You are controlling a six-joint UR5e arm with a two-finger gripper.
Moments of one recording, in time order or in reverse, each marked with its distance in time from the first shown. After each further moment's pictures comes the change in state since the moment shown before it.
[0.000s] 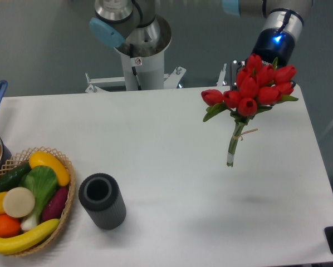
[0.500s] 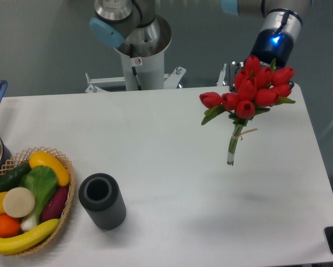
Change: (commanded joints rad) arm -0.008 0.026 -0.005 -0.002 0.129 -0.003
